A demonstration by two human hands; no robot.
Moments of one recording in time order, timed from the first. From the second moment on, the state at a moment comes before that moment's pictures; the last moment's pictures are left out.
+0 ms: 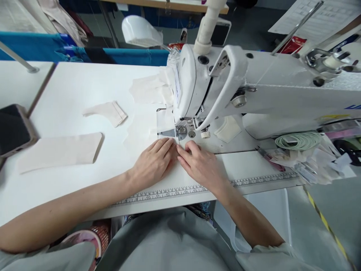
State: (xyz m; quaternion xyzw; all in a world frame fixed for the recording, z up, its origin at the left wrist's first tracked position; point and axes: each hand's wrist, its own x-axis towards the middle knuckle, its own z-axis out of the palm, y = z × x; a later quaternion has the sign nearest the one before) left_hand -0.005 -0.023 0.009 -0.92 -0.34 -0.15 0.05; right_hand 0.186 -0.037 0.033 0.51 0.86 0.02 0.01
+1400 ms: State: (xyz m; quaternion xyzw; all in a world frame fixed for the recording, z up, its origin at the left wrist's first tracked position) left_hand -0.003 0.003 0.000 -0.92 -0.34 -0.18 0.01; right_hand 0.184 -0.019 0.028 0.52 0.85 0.02 0.01
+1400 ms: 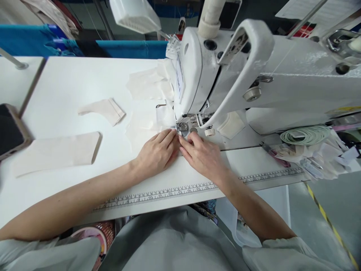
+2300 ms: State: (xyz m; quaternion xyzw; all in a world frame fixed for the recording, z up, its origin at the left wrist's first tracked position) left_hand -0.005 0.008 0.007 -0.93 -0.34 -0.16 0.00; right_hand 0.226 0.033 0.009 0.57 0.80 0.07 -0.18
